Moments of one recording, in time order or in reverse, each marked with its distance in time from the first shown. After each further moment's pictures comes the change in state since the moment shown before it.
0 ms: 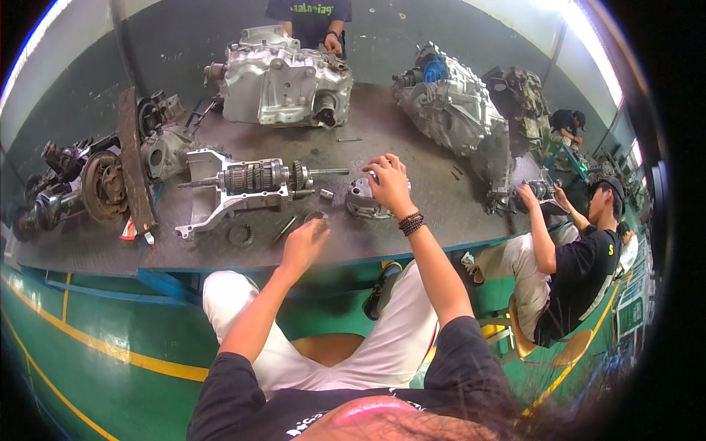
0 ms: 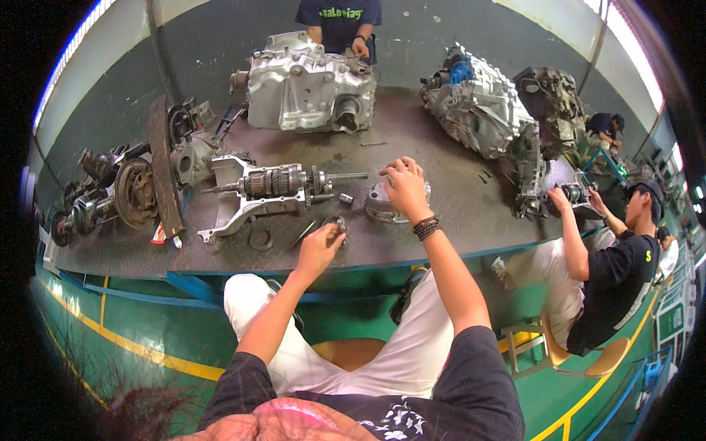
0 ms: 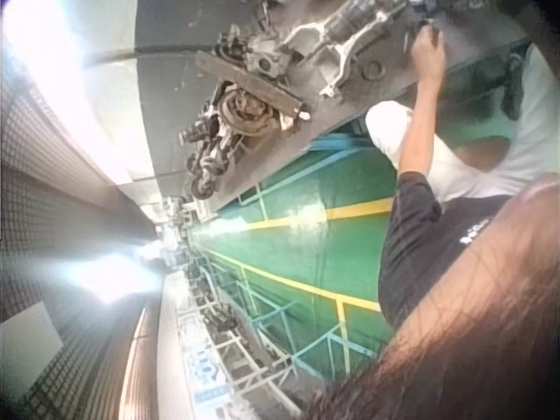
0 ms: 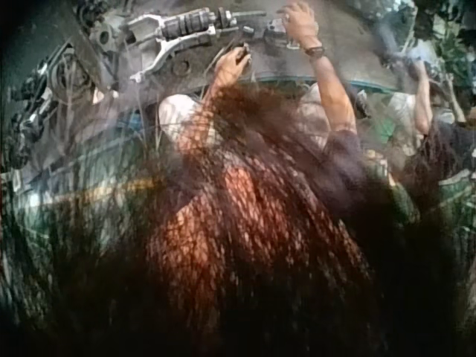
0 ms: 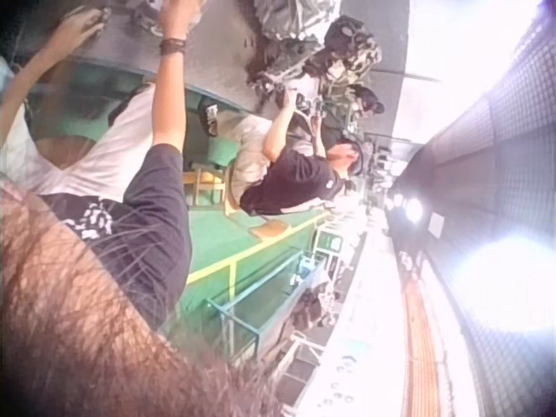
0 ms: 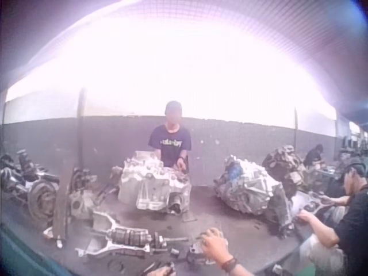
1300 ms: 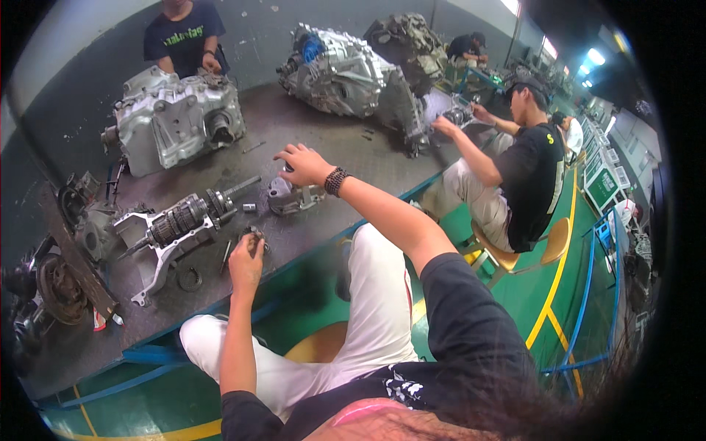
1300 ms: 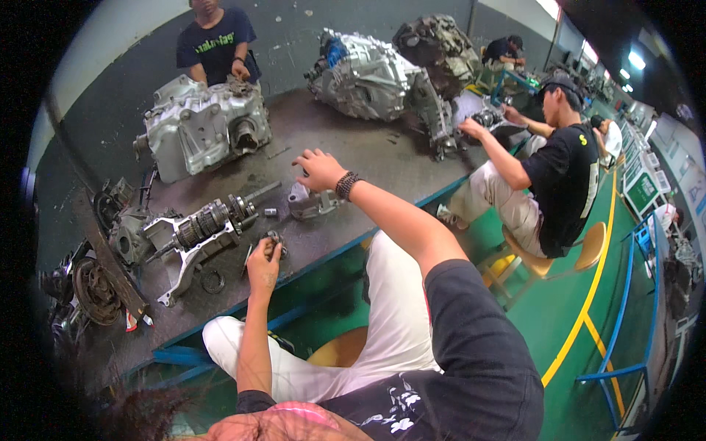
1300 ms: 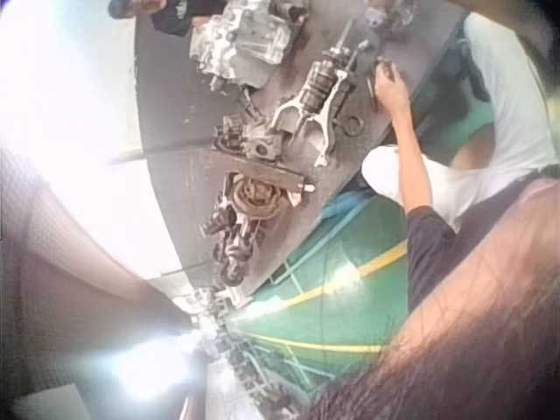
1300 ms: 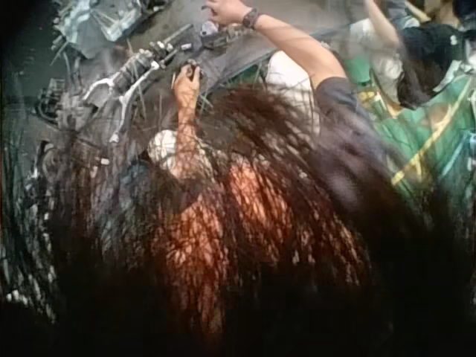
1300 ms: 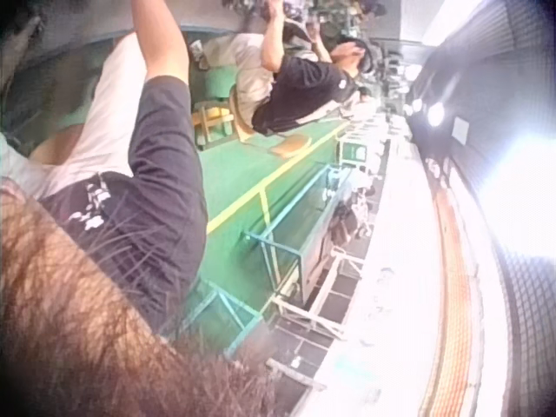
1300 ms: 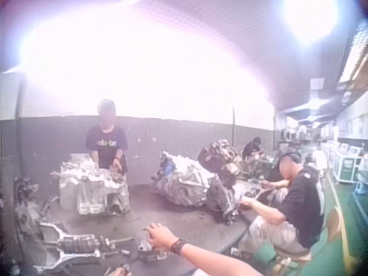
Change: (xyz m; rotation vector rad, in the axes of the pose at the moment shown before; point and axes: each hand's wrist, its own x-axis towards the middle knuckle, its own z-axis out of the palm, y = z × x) left_hand 0.011 0.010 0.005 -0.004 -0.051 -0.013; right_hand 0.010 0.028 -0.021 -0.001 -0.237 0.071
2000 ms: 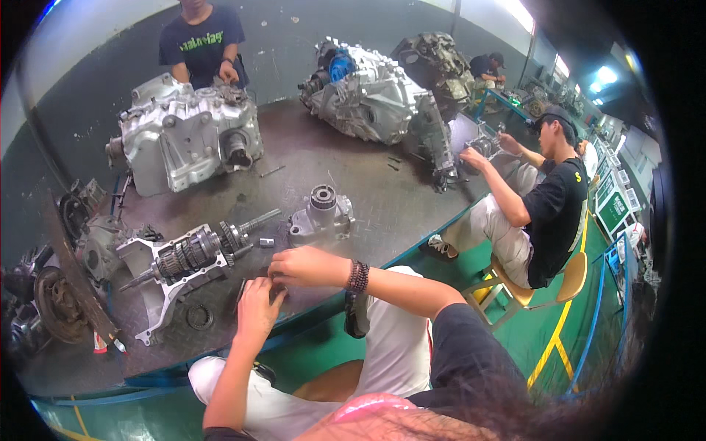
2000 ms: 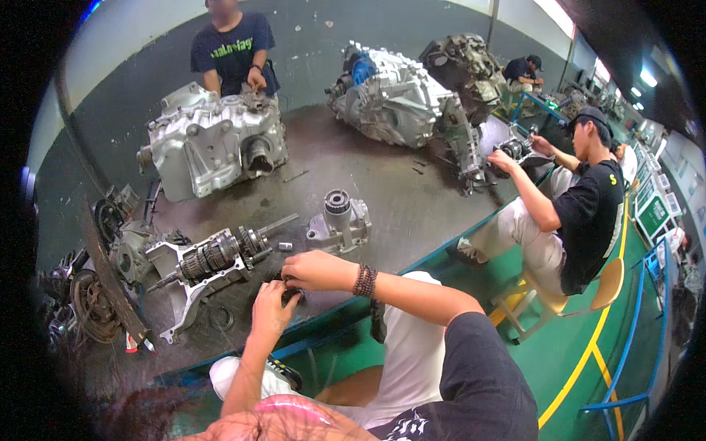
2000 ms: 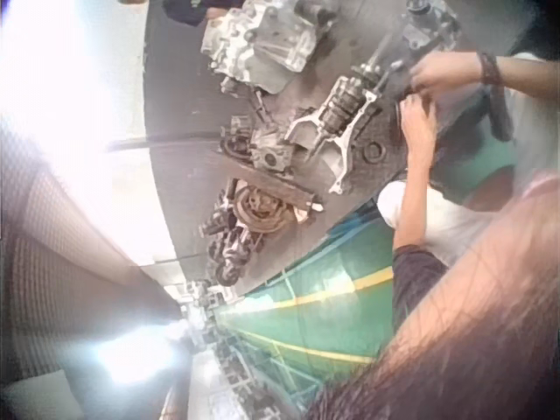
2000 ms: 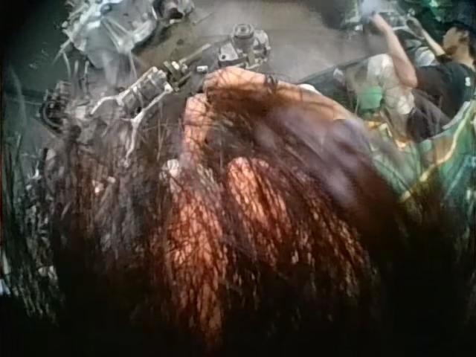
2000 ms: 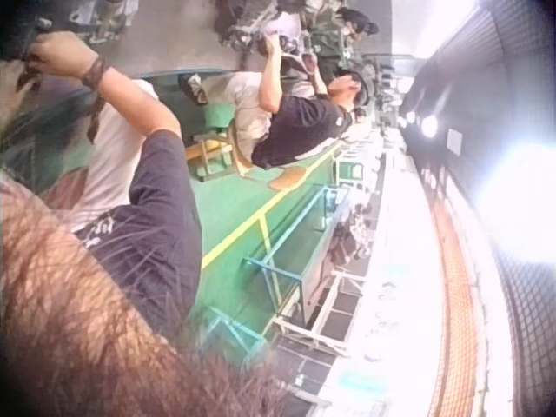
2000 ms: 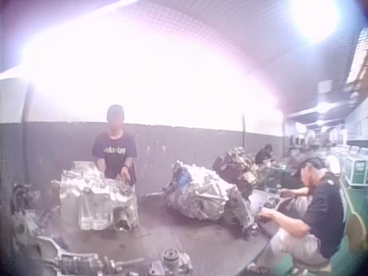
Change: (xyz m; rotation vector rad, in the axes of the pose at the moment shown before) left_hand 0.007 0.011 -0.032 0.281 -0.150 0.151; right_hand -0.040 -0.105 0.016 0.394 -0.303 -0.406
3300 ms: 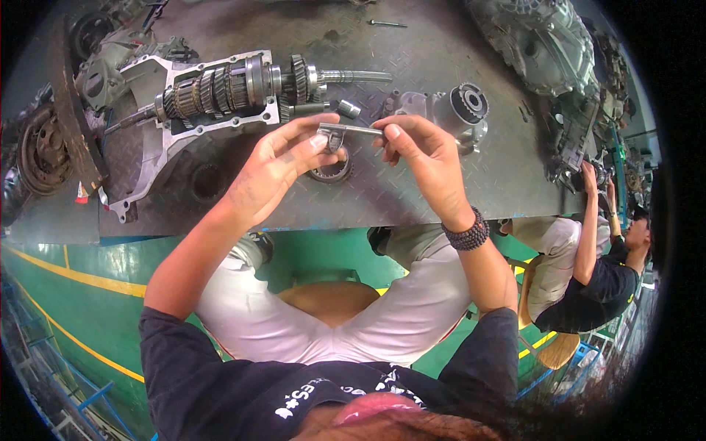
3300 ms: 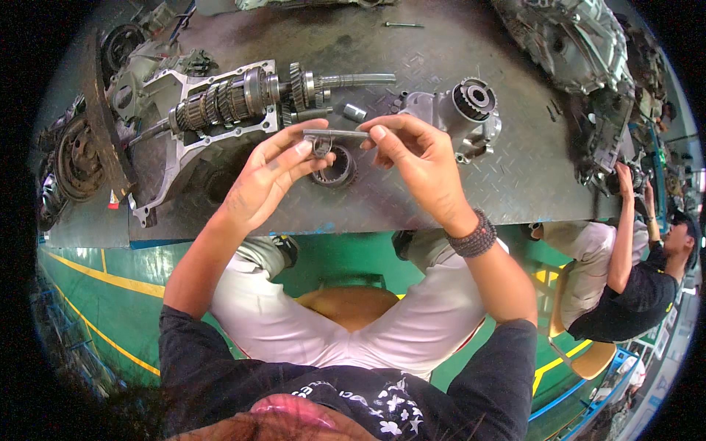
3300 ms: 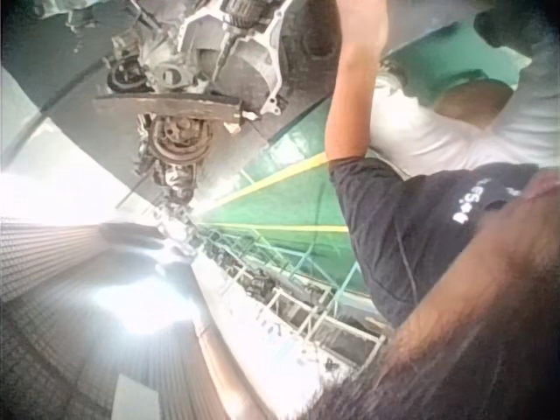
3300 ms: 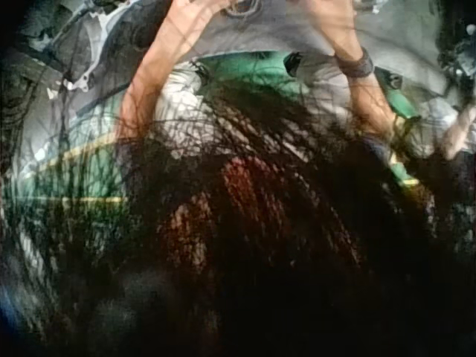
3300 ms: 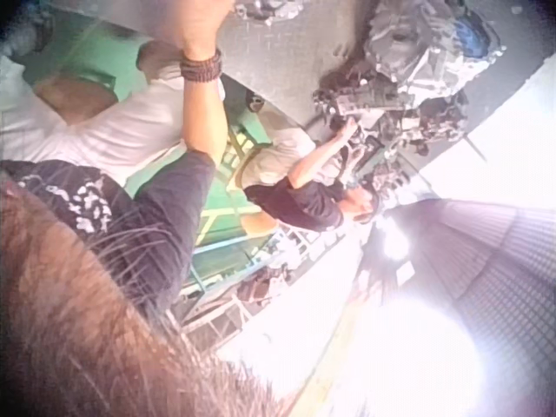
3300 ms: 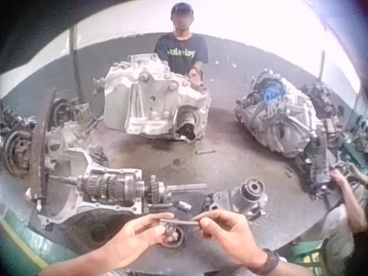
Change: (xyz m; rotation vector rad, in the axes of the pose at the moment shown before) left_hand 0.032 -0.034 -0.042 -1.441 -0.176 -0.497; right_hand 0.006 0.013 -0.002 0.997 0.386 0.557
